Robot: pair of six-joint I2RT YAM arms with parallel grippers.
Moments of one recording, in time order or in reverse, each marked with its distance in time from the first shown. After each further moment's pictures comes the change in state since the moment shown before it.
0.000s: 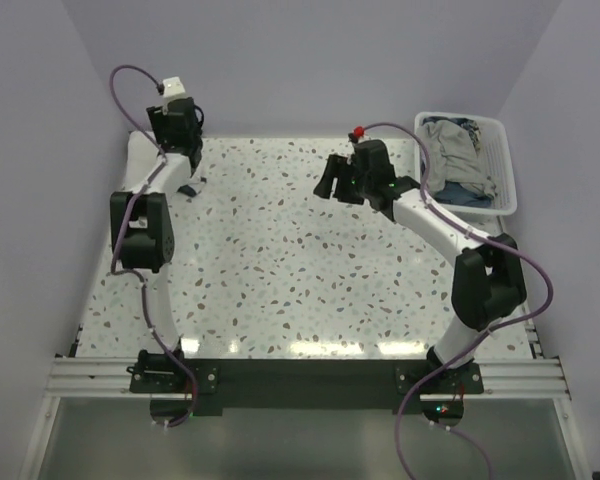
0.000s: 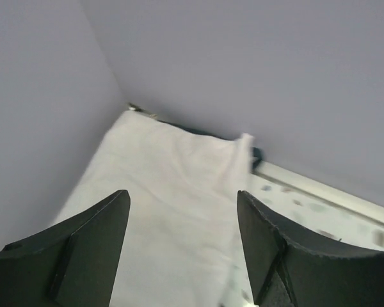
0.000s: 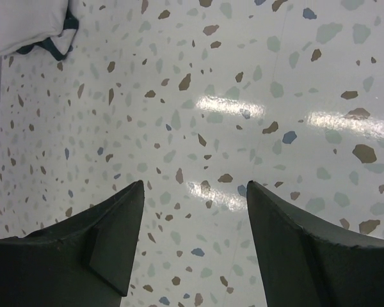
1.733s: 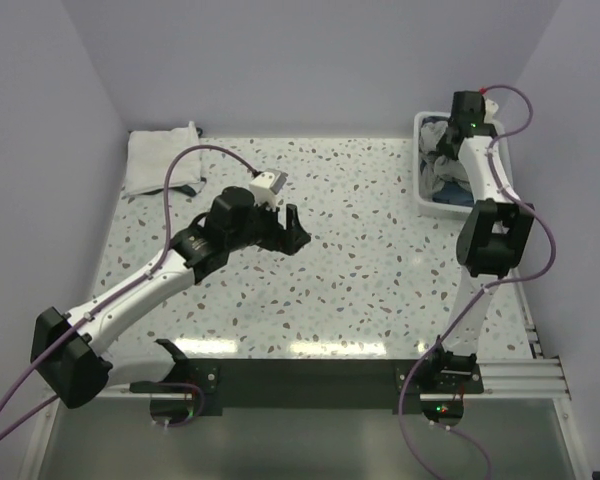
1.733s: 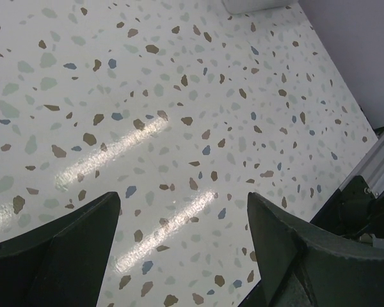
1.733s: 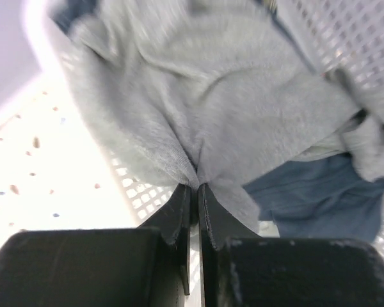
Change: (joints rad) left arm -0.670 -1.017 -0.794 -0.453 0.732 -0.417; right arm -0.535 0.421 0.650 -0.403 0.439 -0.086
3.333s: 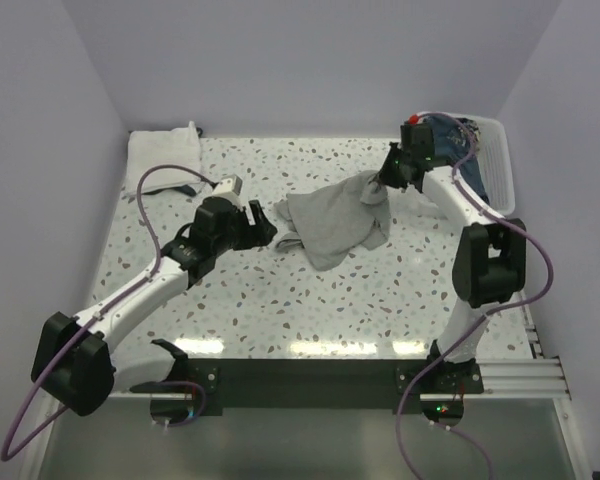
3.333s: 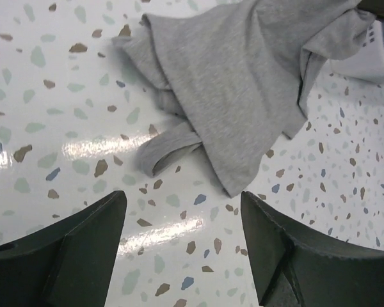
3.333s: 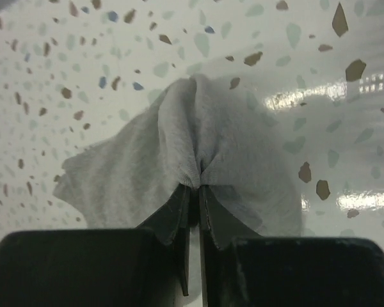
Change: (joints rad) left arm 0.184 -0.047 -0.190 0.113 -0.142 -0.160; right arm 0.267 -0.343 -0.475 0.213 -0.347 0.080
